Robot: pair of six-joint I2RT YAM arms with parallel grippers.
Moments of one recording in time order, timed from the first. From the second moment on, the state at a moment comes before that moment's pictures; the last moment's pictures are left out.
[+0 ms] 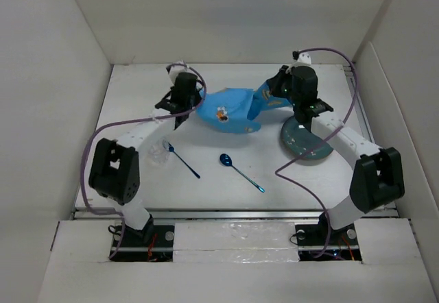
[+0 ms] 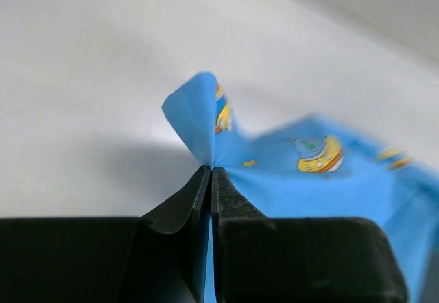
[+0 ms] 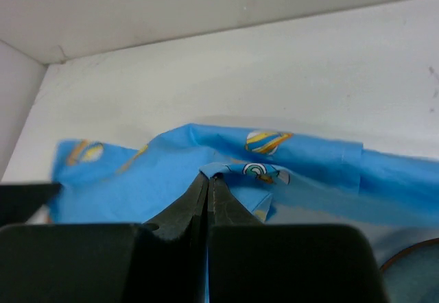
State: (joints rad) left arm -0.45 1.69 1.23 -0.12 -0.34 -0.64; right arm 0.34 1.58 1.21 0.14 0.06 0.45
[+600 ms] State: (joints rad) left arm -0.19 1.83 2.02 -0.29 -0.17 -0.51; right arm 0.24 1.38 1.29 0.04 -0.10 0.36
